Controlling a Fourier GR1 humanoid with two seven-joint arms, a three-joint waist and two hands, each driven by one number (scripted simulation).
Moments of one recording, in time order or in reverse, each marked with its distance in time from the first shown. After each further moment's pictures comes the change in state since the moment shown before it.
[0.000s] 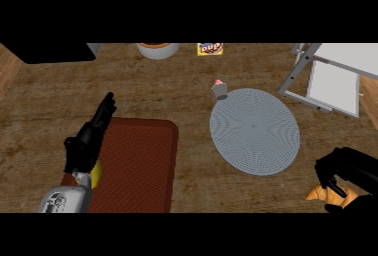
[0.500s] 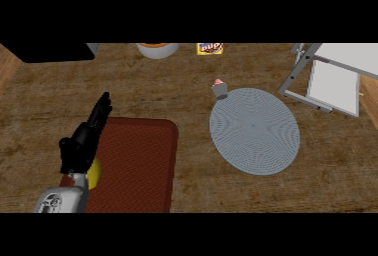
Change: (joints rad) left arm 0.006 0.010 0.011 -0.013 0.004 0.000 0.002; right arm 0.122 -0.311 -0.272 0.096 -0.437 0.036 -0.293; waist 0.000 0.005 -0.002
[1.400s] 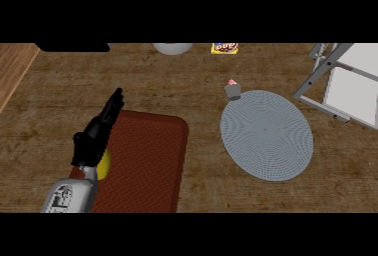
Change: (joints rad) left arm -0.056 -0.014 -0.031 0.048 -0.009 -0.023 -0.016; right arm -0.084 -0.304 -0.271 0.325 -0.491 0.070 0.033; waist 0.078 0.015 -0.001
